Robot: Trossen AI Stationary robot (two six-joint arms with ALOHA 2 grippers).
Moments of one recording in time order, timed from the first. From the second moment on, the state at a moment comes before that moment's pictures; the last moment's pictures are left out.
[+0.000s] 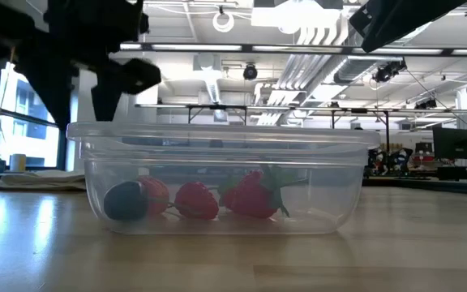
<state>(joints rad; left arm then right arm) -0.16 1.52 1.01 -0.83 0.01 0.29 0.43 1.21 0.90 -0.51 0.19 0.13</state>
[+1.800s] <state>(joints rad) -0.16 1.66 0.88 -0.40 0.10 0.04 0.43 1.21 0.90 -0.50 0.19 0.13</state>
